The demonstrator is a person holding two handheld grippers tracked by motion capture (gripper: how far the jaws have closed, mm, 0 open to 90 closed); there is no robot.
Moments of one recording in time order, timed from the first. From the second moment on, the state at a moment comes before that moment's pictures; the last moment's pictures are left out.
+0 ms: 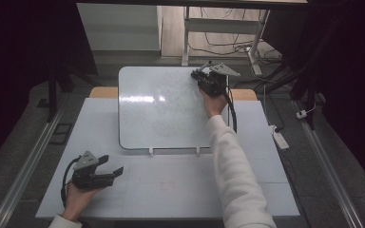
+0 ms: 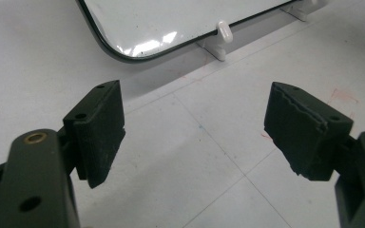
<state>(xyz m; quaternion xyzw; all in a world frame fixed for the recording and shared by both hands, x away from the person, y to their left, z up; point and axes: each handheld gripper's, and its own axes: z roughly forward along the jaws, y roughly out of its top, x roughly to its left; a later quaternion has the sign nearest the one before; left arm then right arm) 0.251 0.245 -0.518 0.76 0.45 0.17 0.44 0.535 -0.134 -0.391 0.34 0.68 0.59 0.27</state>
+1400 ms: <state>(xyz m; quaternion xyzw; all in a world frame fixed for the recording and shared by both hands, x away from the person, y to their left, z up) 0.253 0.227 -0.501 0.77 0.41 0.19 0.45 0.395 -0.177 -0.419 0.23 0.79 0.55 0.12</state>
